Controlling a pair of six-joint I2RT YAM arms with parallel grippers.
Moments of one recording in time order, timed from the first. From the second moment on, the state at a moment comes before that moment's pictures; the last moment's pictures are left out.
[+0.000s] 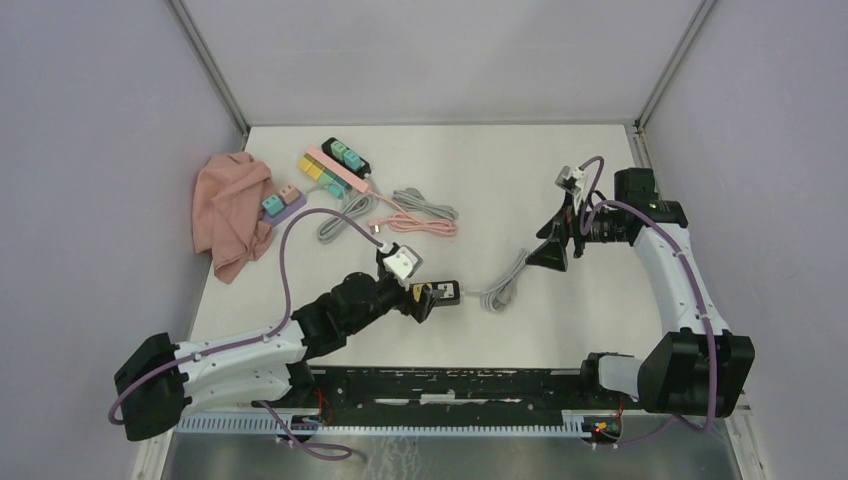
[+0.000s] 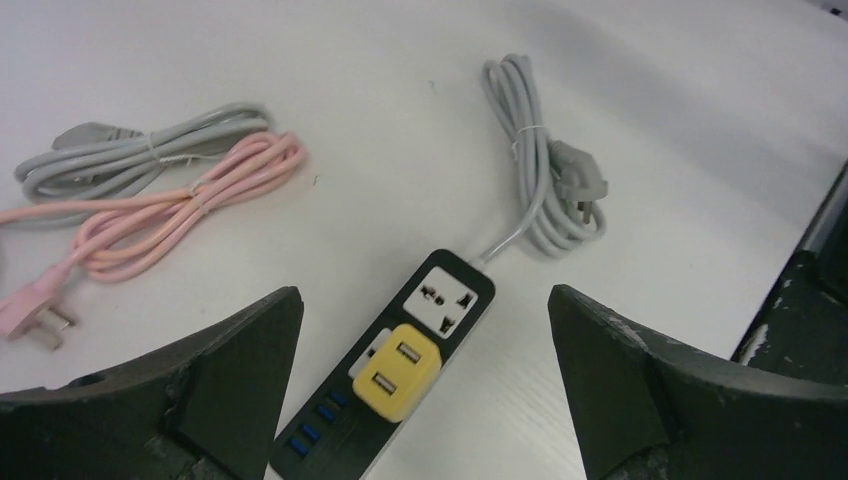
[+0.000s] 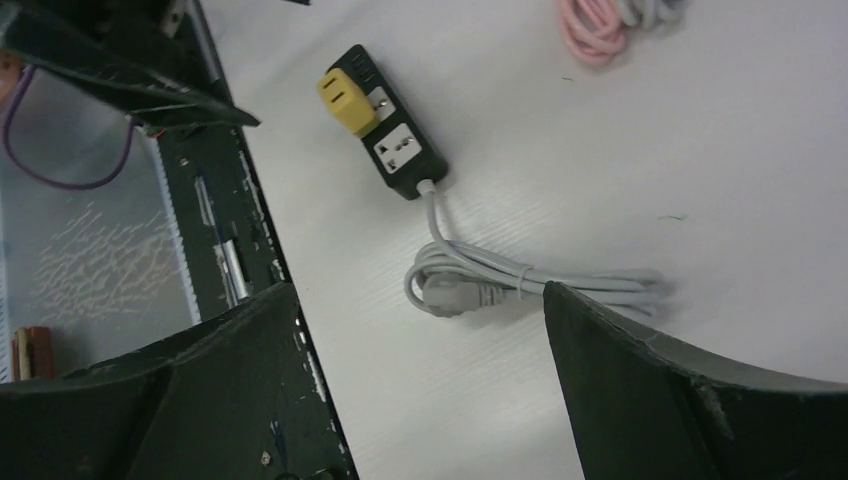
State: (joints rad) left arm -1.03 0.97 0.43 0.34 -0.18 -0.06; right arm -0.08 1.25 1.08 -0.92 -1.06 -0.59
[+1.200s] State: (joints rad) left arm -0.71 0.46 0.18 0.19 -0.20 -0.44; right arm 0.75 1.56 1.13 -0.59 -0.64 -0.76
